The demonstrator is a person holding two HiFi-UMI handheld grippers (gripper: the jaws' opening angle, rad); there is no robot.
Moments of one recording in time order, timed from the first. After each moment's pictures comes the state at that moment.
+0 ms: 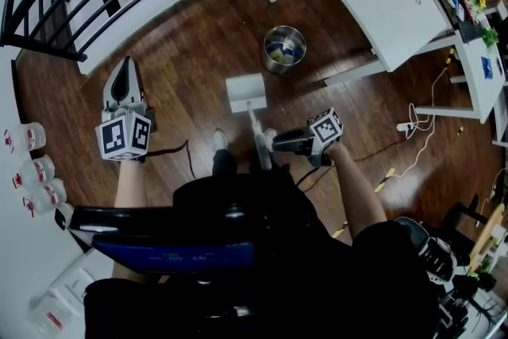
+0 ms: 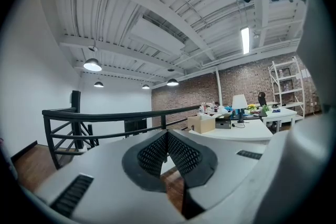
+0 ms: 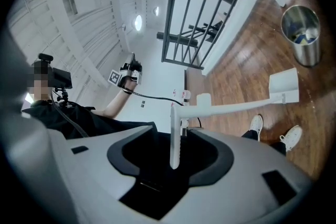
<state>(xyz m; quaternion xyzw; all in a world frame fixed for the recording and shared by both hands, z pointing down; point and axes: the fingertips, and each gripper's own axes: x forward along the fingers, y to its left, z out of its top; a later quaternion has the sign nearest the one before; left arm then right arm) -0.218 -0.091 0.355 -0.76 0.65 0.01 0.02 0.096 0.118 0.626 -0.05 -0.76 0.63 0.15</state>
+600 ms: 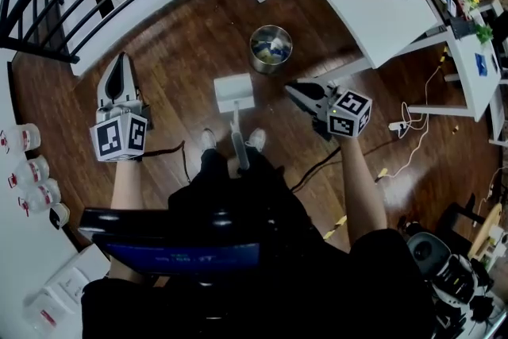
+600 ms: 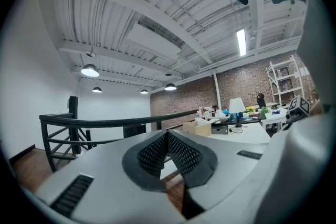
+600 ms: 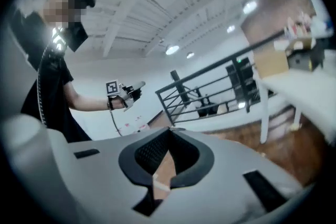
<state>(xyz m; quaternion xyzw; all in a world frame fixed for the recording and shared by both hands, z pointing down) -0.151 -0.083 0.332 -0.76 0.64 0.02 0.04 0.176 -0.022 0.482 0.20 -0.94 0.26 0.11</state>
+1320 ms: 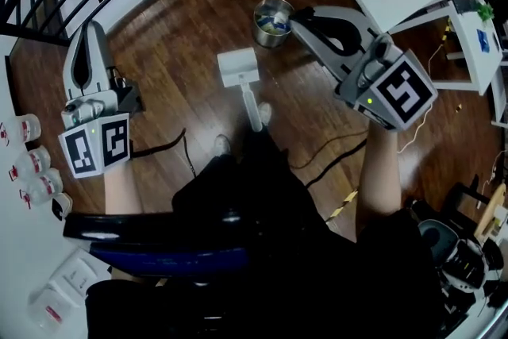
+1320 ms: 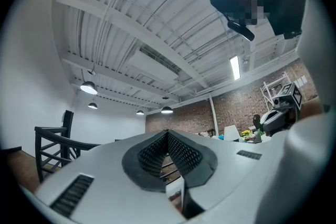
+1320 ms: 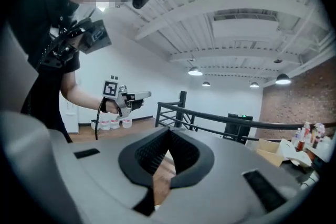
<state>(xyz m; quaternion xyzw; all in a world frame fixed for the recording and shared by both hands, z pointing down) -0.150 0.004 0.207 -0.77 0.61 0.14 0.12 0.111 0.015 0.272 0.23 -0.96 -0.06 0.14</state>
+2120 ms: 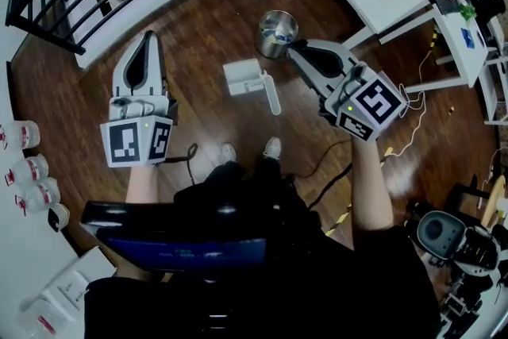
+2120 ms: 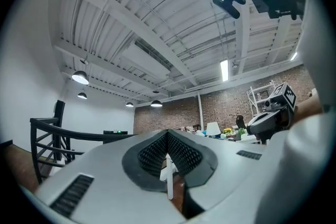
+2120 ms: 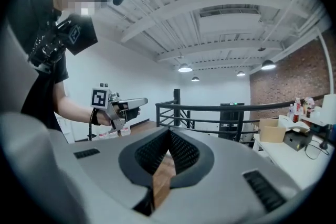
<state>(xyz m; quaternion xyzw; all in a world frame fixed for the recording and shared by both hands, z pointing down) -0.166 0.095 0.240 -0.82 0.56 0.11 0.07 0.044 0.120 0.289 0.29 -0.95 0.04 0.11</state>
